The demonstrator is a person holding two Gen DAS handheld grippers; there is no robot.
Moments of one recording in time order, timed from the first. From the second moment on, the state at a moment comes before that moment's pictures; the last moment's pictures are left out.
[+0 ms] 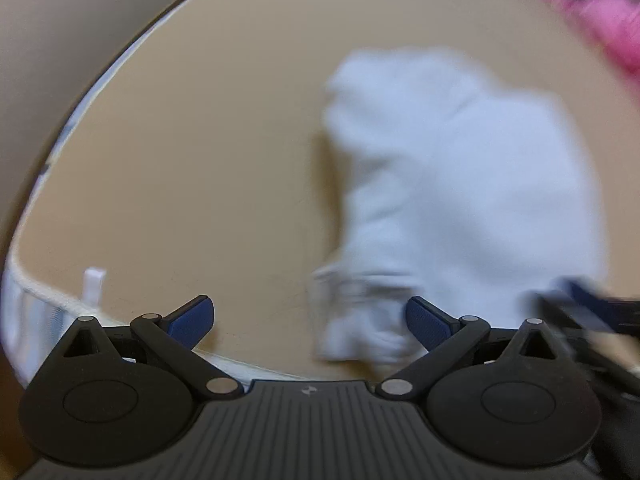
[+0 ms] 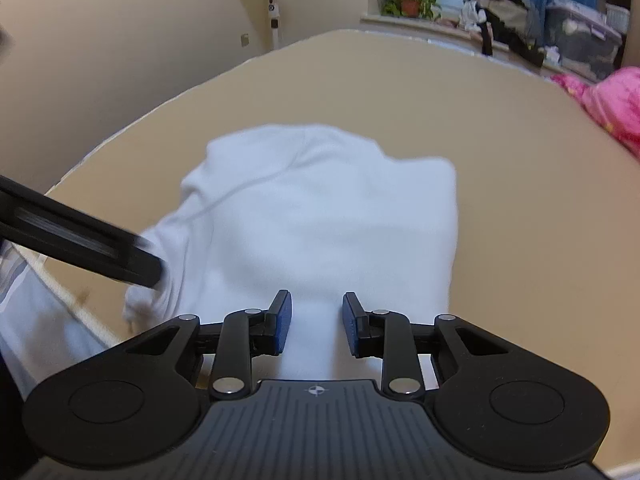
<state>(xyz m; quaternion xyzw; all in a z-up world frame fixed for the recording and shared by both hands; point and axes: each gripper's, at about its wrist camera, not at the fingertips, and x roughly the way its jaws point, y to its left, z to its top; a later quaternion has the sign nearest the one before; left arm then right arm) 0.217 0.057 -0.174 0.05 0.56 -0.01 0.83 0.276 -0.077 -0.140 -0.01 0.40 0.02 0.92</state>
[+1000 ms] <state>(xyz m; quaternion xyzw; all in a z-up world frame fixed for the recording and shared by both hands) 0.222 0.123 -0.184 -0.11 0.59 -0.04 0.80 0.211 -0.133 -0.115 0.02 0.38 0.01 0.92</state>
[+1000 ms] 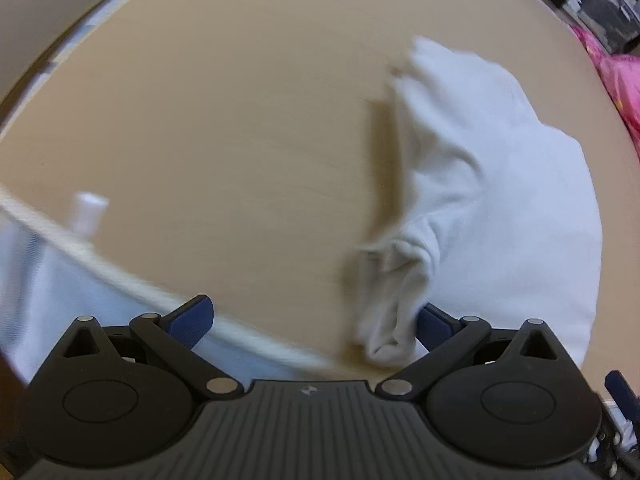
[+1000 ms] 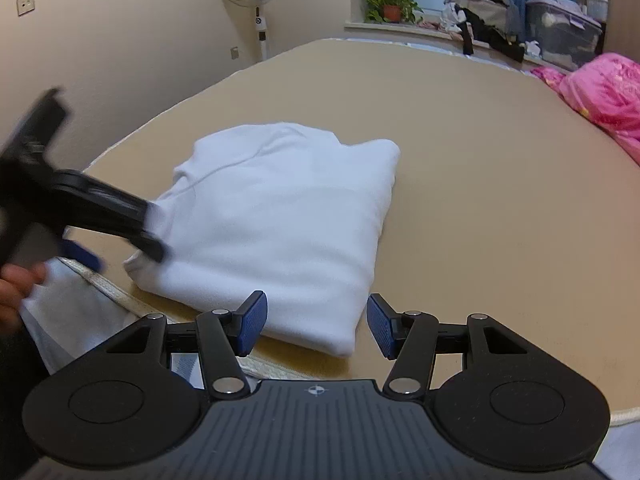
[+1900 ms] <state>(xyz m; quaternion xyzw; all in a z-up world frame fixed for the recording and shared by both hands) 0.029 0.054 -0.069 0.01 0.52 0.03 0.85 0.091 -0.148 -0.026 0.08 0.32 -0.01 0.94</state>
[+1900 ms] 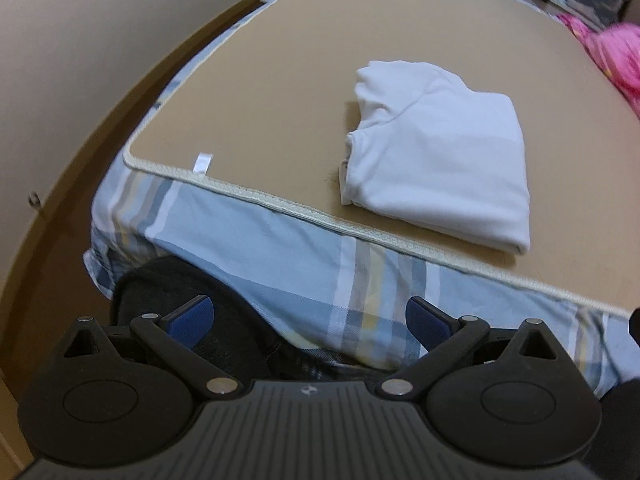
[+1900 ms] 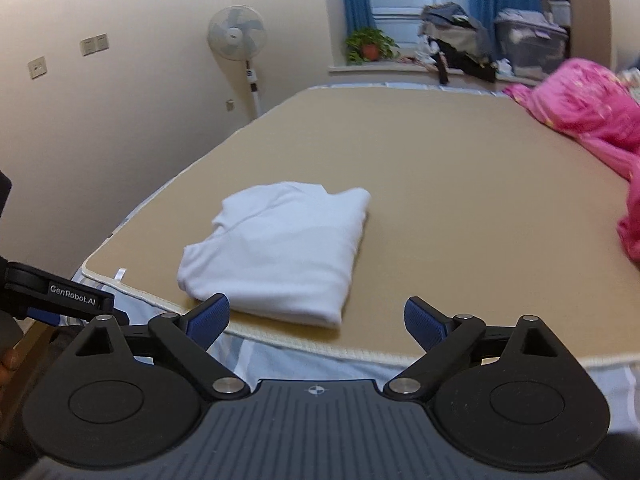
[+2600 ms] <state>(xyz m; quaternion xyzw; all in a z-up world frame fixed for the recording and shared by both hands) 0.021 0.021 -0.063 0.08 0.50 0.02 0.86 0.093 -0.155 -0.037 0.10 0.34 -0.04 0.93</state>
